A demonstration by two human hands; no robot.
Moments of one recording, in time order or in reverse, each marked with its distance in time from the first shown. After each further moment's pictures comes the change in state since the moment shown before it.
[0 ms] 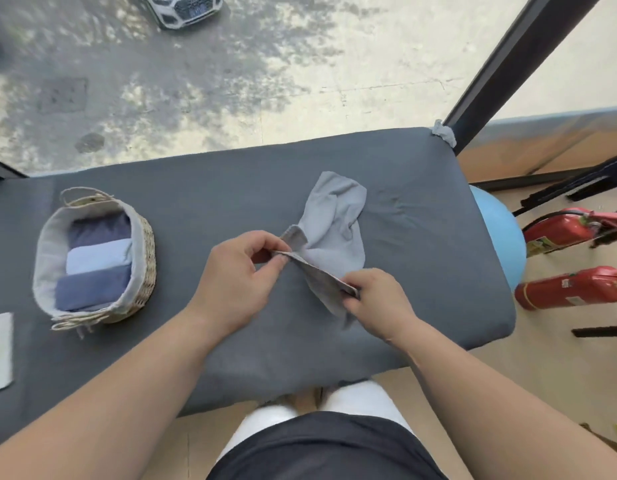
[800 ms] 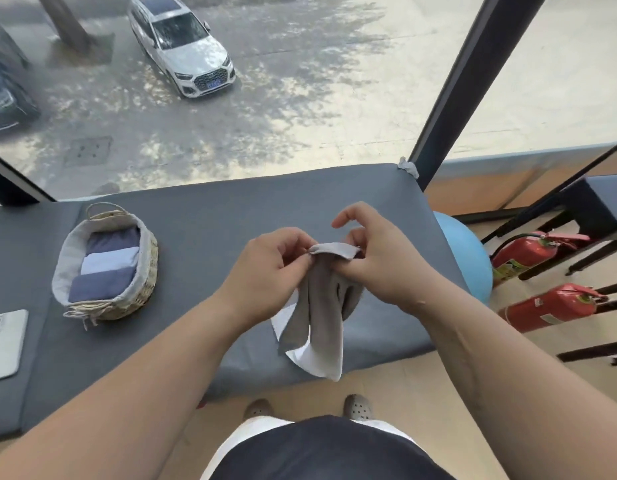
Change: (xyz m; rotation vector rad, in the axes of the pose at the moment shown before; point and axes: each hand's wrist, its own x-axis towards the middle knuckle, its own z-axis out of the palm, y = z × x) left_hand -0.091 0.098 0.040 -0.016 -0.129 0.188; right_hand -0.122 -0.065 -0.138 0.455 0.083 -0.184
